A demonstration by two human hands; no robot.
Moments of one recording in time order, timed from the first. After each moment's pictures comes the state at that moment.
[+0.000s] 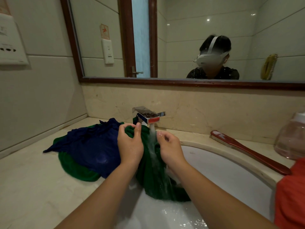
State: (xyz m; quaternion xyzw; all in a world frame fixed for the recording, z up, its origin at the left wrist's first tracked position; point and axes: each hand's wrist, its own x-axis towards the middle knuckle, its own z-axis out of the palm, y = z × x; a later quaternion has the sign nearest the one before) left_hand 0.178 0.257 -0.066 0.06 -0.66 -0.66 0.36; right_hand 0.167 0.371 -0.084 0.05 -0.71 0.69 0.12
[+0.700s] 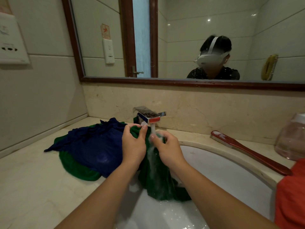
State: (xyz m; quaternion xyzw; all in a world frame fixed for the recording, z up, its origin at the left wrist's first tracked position) left_hand 0.176 0.256 -0.070 0.02 -0.69 -0.66 0.31; right_hand 0.172 0.371 -0.084 0.08 -0.74 0.66 0.11
